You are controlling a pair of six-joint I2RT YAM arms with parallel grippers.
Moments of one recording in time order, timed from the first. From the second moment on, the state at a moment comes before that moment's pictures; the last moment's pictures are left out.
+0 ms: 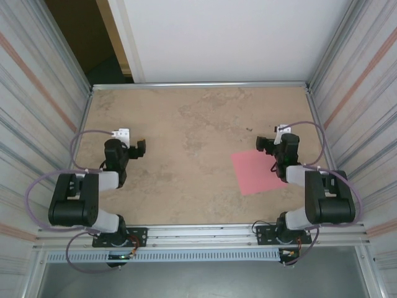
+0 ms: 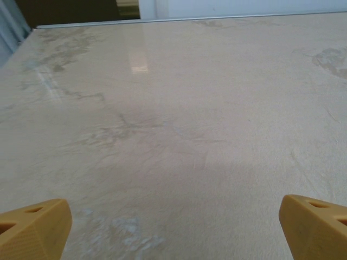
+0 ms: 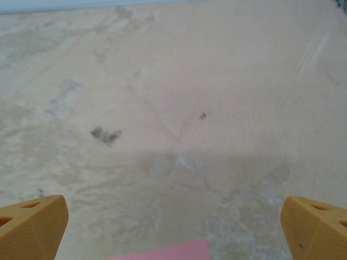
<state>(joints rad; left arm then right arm) -0.02 1.40 0.38 0.63 -0.05 0.04 0.03 1.40 0.46 0.49 0.02 0.07</state>
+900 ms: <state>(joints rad) -0.18 1.34 0.73 0.04 0.42 -0.74 -0.02 1.39 0.79 -0.55 -0.26 0.66</state>
